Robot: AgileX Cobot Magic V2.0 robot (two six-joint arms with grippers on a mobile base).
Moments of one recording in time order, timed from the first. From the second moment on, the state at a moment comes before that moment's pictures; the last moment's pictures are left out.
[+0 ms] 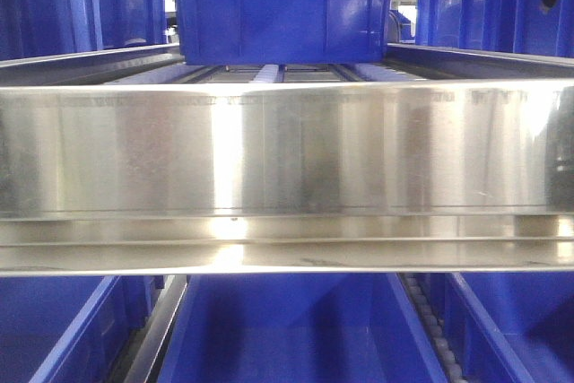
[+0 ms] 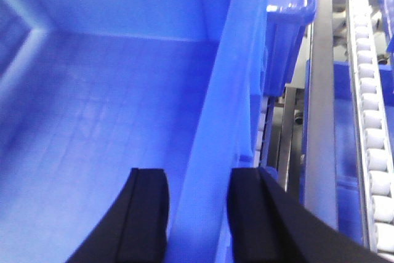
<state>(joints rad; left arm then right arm) -0.23 1.65 -2.13 -0.06 1.25 -0.17 0.27 1.78 -2.29 0.02 1.20 0.17</state>
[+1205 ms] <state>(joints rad) -0.23 1.65 -2.13 -0.05 1.25 -0.17 0.27 1.78 -2.29 0.02 1.18 0.17</state>
